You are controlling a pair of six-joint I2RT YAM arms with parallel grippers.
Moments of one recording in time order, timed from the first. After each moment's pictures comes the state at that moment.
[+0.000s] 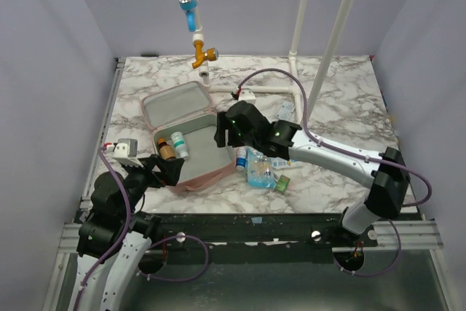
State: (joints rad) left arm -0.31 0.15 0.66 -0.68 0.08 -0.46; right arm 1.02 1.64 1.41 -0.41 0.31 0.65
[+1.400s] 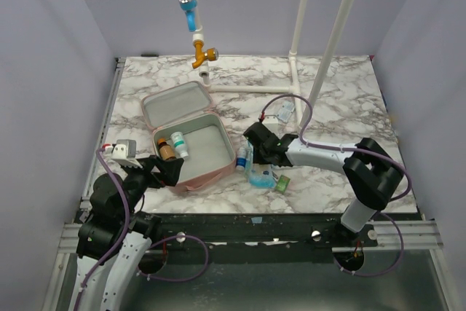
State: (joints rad) left arm -0.31 0.14 0.66 -0.68 0.08 -0.47; right arm 0.86 1.69 0.99 -0.35 0.40 0.72
